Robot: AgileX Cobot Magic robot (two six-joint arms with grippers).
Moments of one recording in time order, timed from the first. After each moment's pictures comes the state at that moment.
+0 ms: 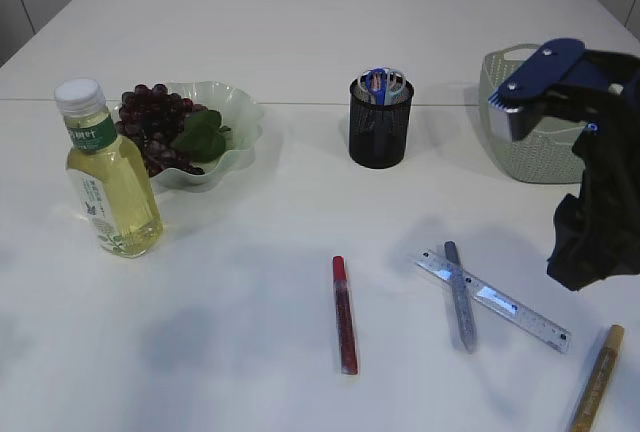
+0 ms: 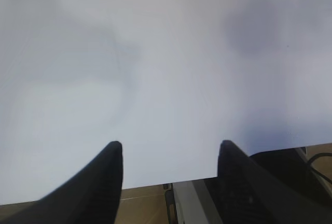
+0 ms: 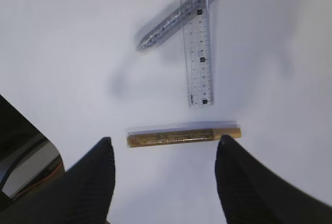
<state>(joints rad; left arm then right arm) -0.22 1.09 -0.87 -0.02 1.13 -0.15 0.37 1.41 -1.10 0.00 1.17 -0.47</state>
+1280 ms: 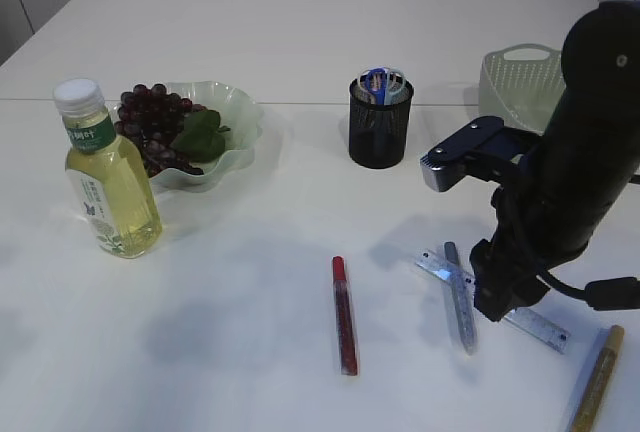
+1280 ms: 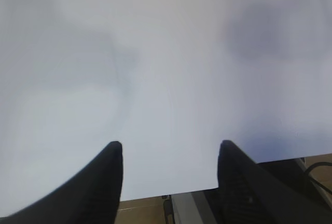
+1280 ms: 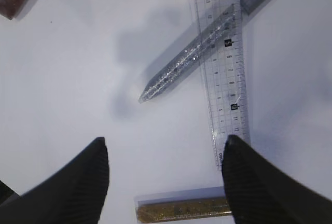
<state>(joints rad) -0.22 1.09 -0.87 -0.02 1.10 -0.15 0.37 1.67 -1.05 0.07 0.94 -0.43</state>
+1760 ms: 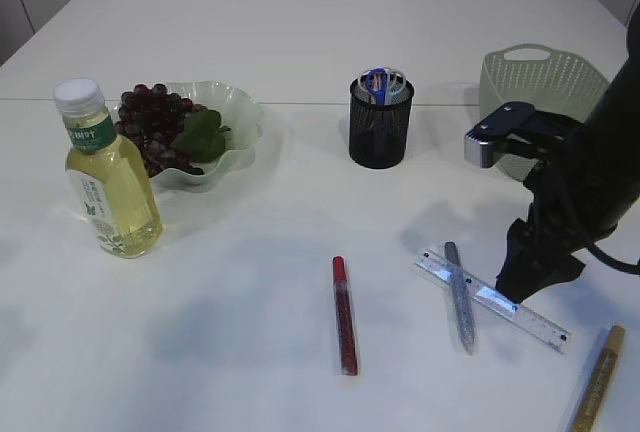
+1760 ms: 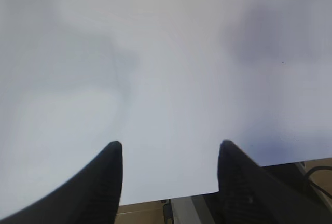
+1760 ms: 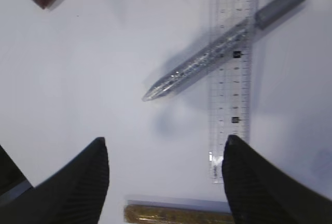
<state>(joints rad) -0.22 1.09 -0.87 -0.02 1.08 -0.15 0.19 1.69 -1.08 0.29 0.99 -0.83</state>
